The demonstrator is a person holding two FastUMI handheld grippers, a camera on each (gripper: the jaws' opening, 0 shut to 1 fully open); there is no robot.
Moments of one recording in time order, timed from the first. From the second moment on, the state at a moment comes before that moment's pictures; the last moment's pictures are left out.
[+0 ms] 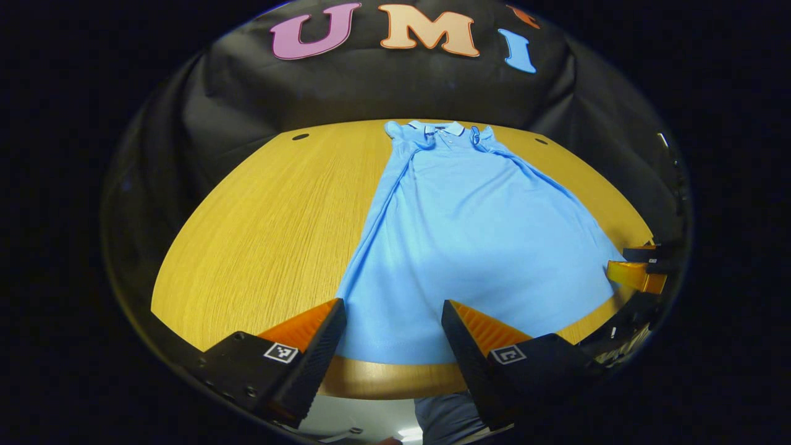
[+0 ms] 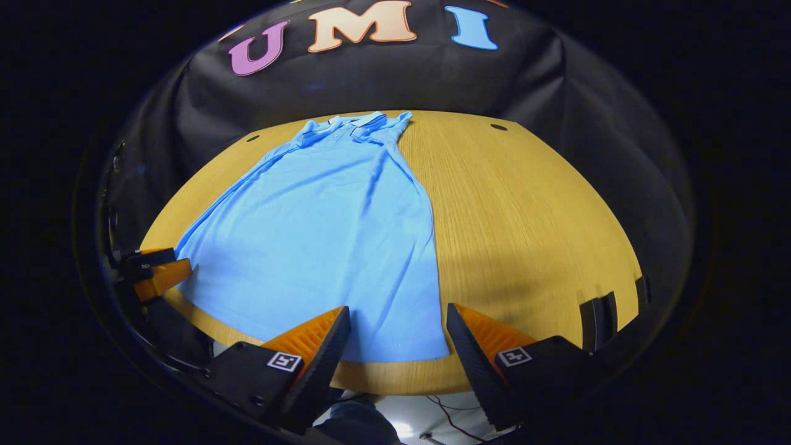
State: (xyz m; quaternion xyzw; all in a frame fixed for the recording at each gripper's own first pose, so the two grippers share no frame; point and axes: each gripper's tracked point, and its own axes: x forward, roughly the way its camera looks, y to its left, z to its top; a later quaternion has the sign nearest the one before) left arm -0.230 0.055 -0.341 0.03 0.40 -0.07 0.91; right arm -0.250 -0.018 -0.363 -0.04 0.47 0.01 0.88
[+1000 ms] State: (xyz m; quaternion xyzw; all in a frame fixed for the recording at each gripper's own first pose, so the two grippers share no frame) left arm -0.194 0.018 -0.308 -0.01 0.41 -0.08 0.91; right arm -0.214 0.034 -0.322 0.06 0.44 0.06 0.89
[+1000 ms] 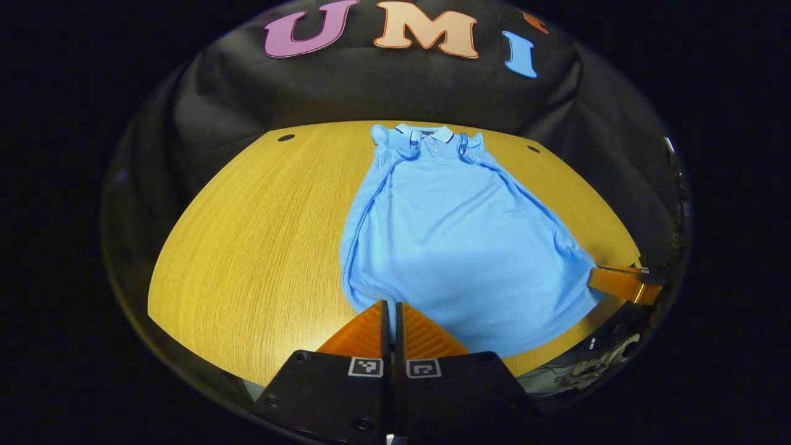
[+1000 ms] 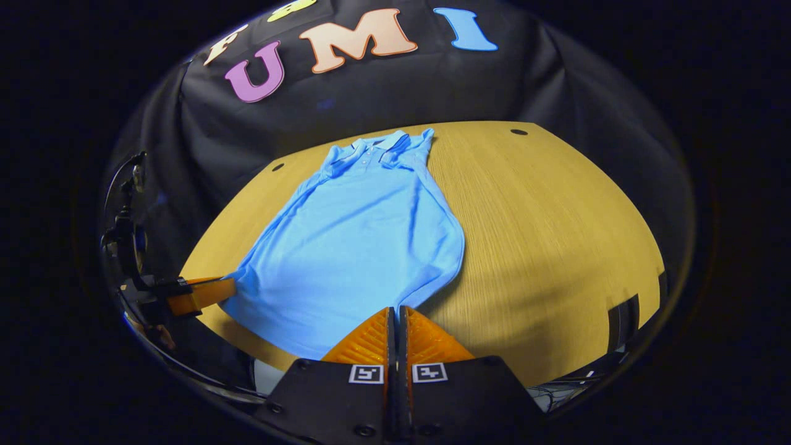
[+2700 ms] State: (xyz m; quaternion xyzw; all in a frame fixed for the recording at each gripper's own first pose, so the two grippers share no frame) left arm 0.228 0.027 -0.293 -0.06 0.31 -0.05 0.95; right arm 0.220 0.033 -0.348 0.08 0.31 -0.03 0.95
